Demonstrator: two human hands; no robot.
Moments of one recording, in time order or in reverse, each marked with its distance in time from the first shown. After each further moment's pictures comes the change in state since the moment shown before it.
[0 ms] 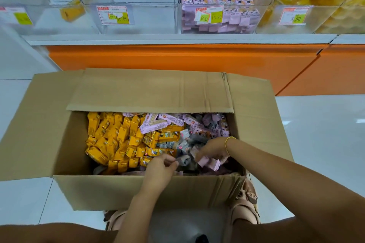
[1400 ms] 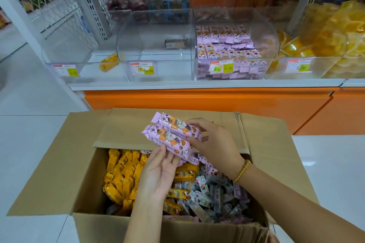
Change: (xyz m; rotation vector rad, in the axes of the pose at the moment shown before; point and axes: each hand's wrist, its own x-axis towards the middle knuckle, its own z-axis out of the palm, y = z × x) left_hand 0.004 0.085 -0.082 -1.690 -0.111 0.237; right_hand -0.103 -0.091 -0.008 0.034 1.095 -0.990
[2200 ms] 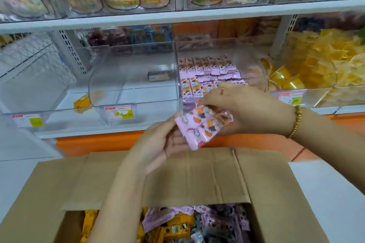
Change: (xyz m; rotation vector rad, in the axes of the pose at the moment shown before) left_hand 0.098 0.049 0.152 0.799 -0.271 -0.137; right_hand 0.137 -0.002 -0.161 -0.727 -0.205 -0.611
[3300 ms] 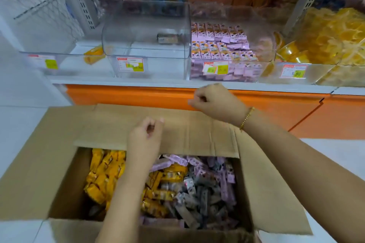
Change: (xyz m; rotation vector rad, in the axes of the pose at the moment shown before) left_hand -0.069 -0.101 -0.043 0.726 0.611 0.376; right_hand 0.007 -0.071 0.068 0.360 -0.128 0.425
